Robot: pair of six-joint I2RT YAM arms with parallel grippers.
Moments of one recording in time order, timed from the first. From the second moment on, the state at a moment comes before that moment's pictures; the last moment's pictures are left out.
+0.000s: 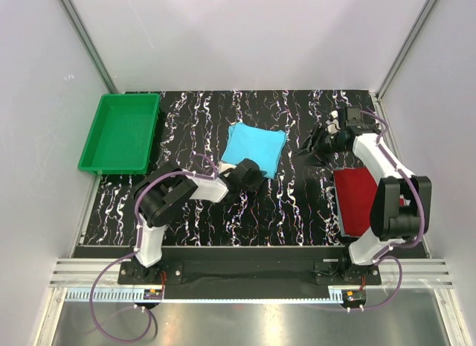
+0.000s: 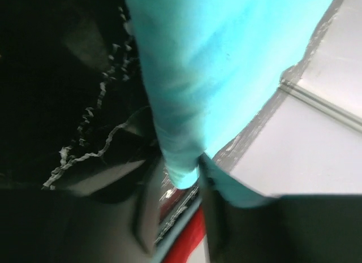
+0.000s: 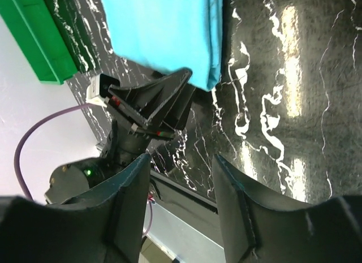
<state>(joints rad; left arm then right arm) -0.84 1.97 0.99 0.23 -0.28 -1.96 0.05 1.59 1.21 -0.67 -0.61 0.60</state>
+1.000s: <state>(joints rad) -0.73 1.81 0.77 0.41 -0.05 -1.84 0.11 2.09 1.41 -0.40 -0.86 0.59</state>
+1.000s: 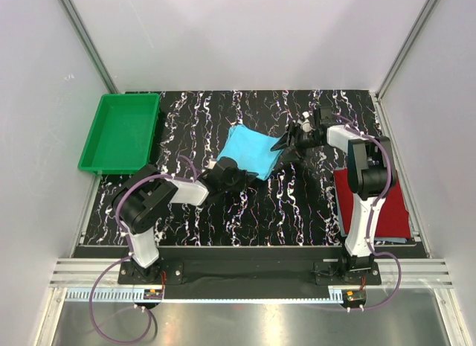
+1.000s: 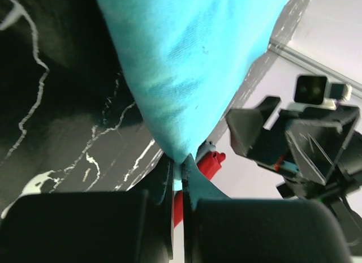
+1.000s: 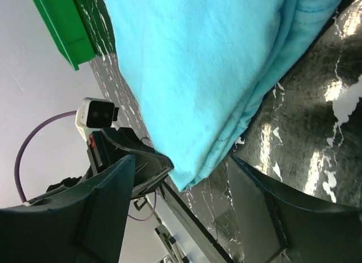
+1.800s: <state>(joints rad) -0.72 1.75 0.78 0.42 -0.01 -1.83 0.15 2.12 1.26 -0.15 -0.86 0.84</state>
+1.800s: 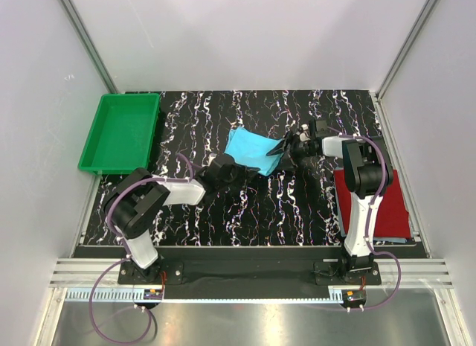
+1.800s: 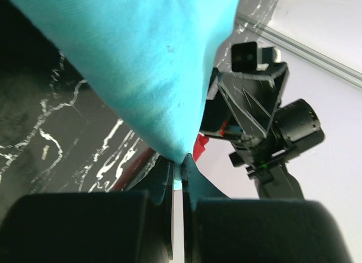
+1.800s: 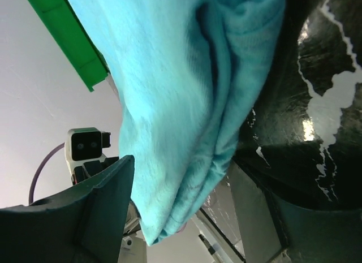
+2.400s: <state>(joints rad) -0.72 1.66 0.75 0.39 0.01 -1.82 0.16 2.13 1.24 -0.02 -0.70 0.98</state>
